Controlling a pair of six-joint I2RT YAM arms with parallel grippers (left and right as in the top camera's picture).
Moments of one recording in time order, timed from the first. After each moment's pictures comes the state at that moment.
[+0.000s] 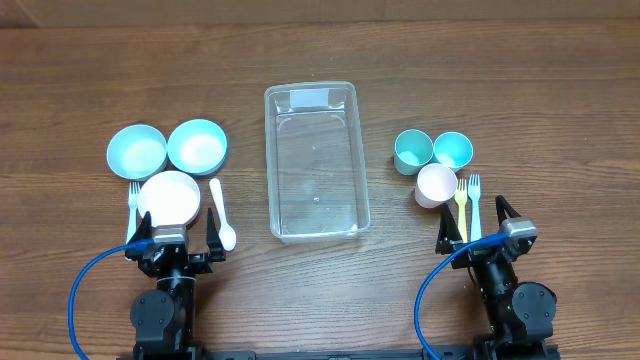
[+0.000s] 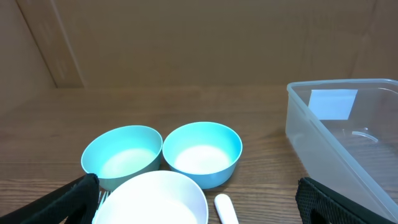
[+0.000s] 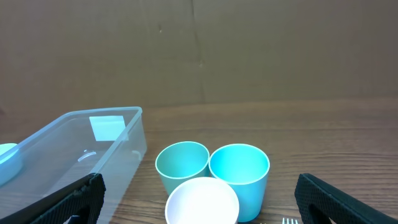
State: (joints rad) left arm 0.02 0.02 0.01 -0.07 -0.06 0.03; right arm 0.07 0.01 0.02 -0.03 -0.09 0.12
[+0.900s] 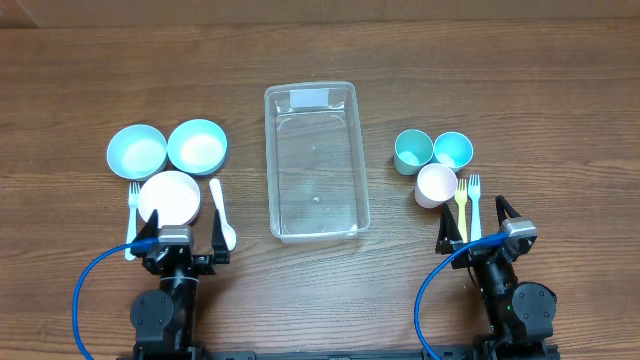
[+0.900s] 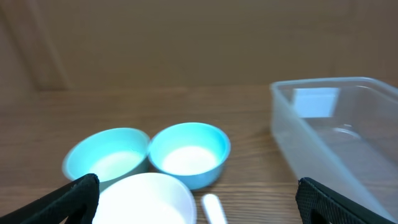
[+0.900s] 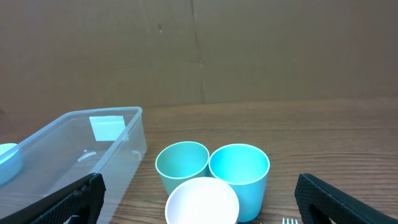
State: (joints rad) left arm 0.02 0.02 0.01 -0.08 0.02 0.03; right arm 0.07 0.01 0.02 -0.03 -0.09 0.12
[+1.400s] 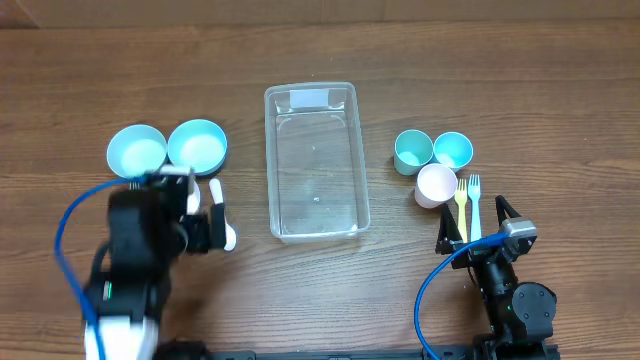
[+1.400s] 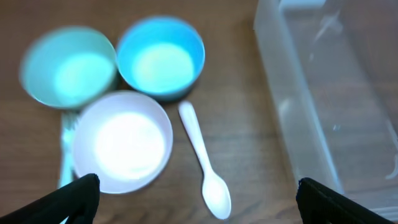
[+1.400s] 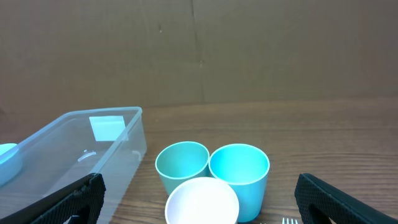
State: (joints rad) left arm 0.02 0.85 0.75 -0.73 0.09 0.03; right arm 0.07 0.01 0.02 -0.03 -0.09 0.12
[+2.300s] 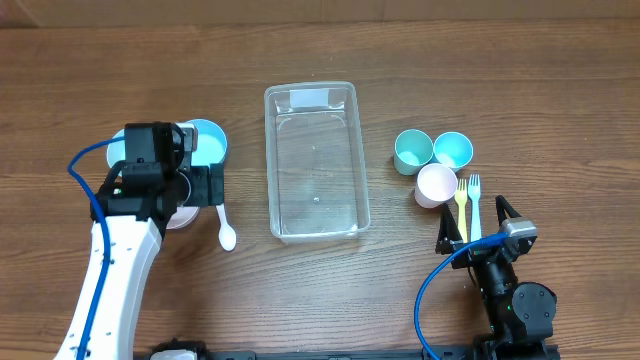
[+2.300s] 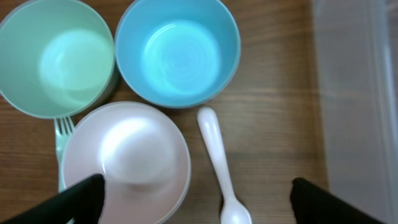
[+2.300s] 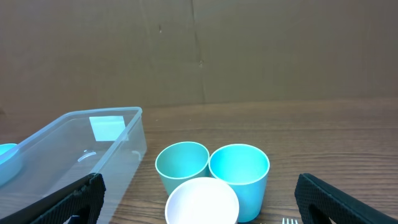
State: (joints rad) left arm 0.02 1.31 0.98 -0.72 -0.01 0.00; right arm 0.07 0.01 0.02 -0.03 -0.09 0.12
